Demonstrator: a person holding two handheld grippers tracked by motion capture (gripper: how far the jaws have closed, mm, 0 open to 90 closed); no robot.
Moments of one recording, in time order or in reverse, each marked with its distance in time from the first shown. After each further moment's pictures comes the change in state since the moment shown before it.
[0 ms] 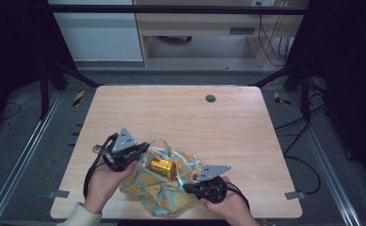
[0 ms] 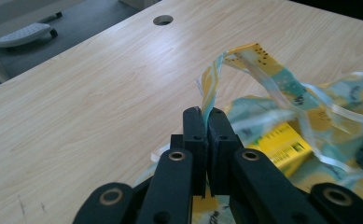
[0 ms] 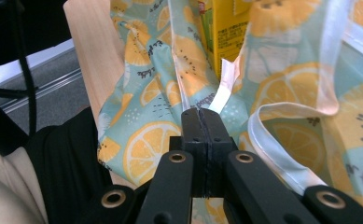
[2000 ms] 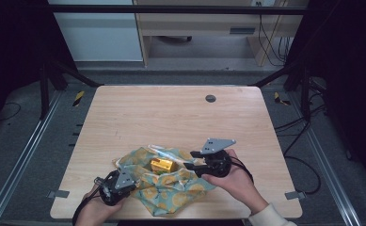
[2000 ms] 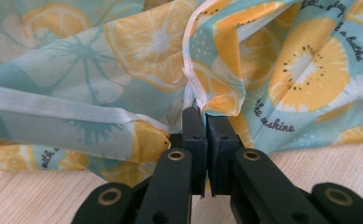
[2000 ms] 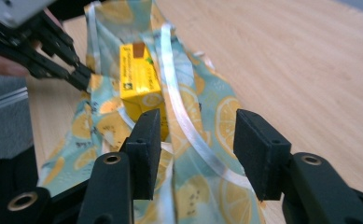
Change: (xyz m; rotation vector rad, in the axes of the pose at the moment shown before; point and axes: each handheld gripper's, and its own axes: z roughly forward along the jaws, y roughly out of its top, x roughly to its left) left arm -0.016 -0.114 0.021 0.324 -0.057 0.124; right arm -0.037 0.059 -0.021 -0.048 -0.117 -0.080
